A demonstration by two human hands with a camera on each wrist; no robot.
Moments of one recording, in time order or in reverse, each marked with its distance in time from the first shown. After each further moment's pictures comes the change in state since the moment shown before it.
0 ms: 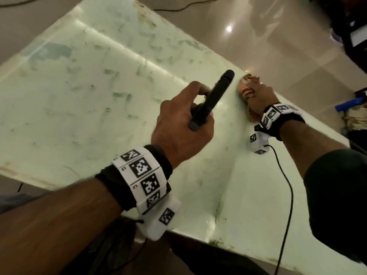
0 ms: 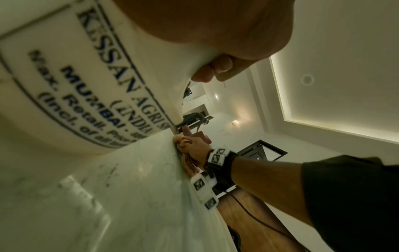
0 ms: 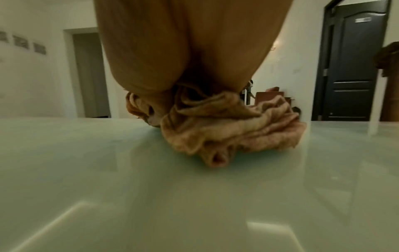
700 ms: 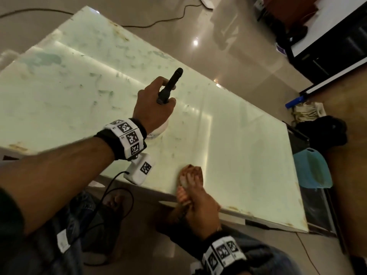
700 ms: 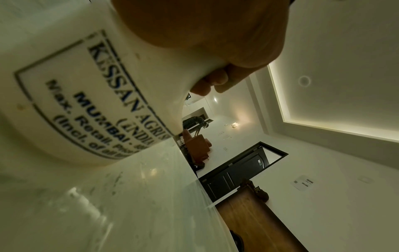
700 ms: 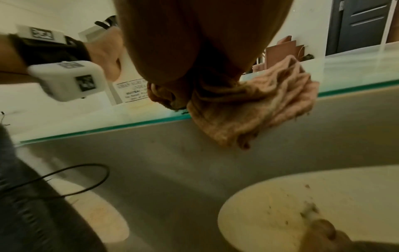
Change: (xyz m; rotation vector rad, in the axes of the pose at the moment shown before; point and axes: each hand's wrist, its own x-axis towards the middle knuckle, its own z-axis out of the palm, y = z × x) left_hand -0.004 0.004 -0.006 -0.001 -0.014 0.040; right_hand -0.387 -0.033 0.101 0.268 0.092 -0.155
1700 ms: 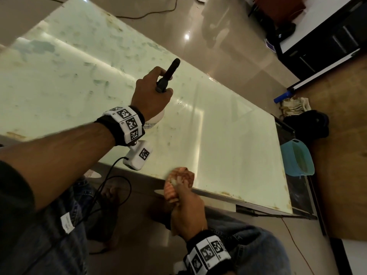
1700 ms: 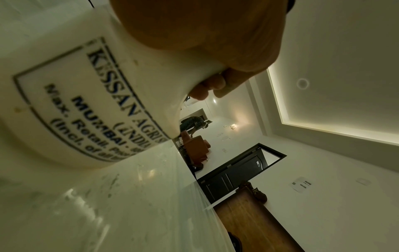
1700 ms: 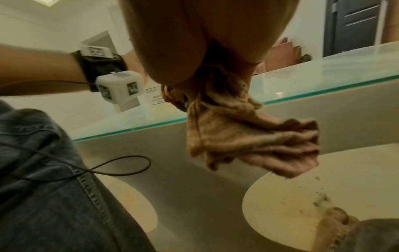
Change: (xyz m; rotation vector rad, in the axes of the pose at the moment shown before) left_hand 0.004 0.001 0.000 0.052 -0.021 -0.009; right_hand -0.033 -0.060 -0.010 0.002 -0.185 0.237
